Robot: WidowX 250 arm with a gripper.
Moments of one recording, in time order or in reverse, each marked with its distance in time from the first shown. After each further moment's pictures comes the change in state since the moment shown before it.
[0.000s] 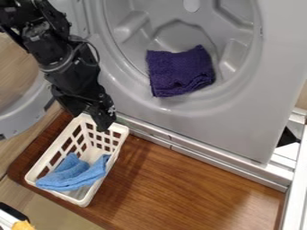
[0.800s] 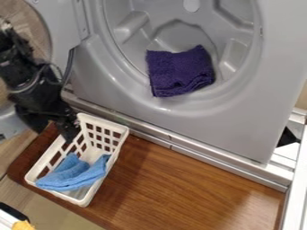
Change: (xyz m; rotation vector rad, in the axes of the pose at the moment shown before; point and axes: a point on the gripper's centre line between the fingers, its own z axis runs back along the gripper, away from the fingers) arm -0.042 0.062 -0.025 0.105 0.057 0.222
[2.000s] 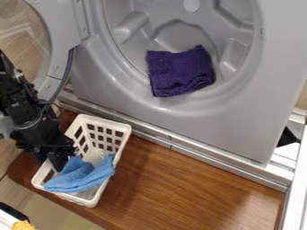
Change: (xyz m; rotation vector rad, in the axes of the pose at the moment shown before) arm -0.028 0.020 -0.064 0.008 0.123 0.127
